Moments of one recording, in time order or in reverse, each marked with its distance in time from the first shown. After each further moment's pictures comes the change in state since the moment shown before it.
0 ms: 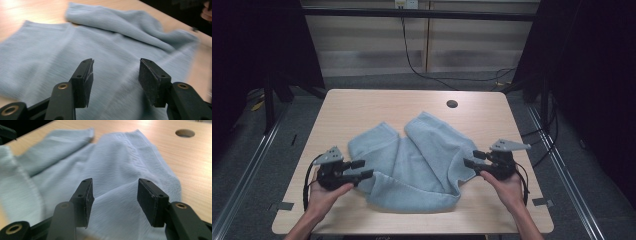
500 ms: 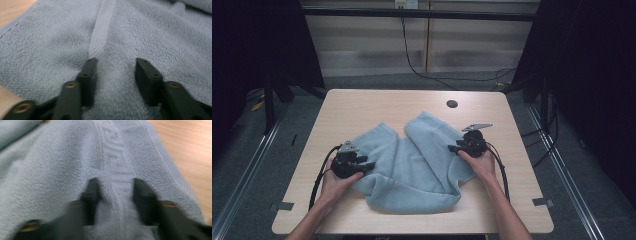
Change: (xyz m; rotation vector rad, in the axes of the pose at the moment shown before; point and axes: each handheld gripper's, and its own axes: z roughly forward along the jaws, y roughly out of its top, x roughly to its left) left arm 0.030 -0.021 0.046 0.199 0.164 0.069; right arm -0.040 0.010 0.111 0.190 -0.058 0.022
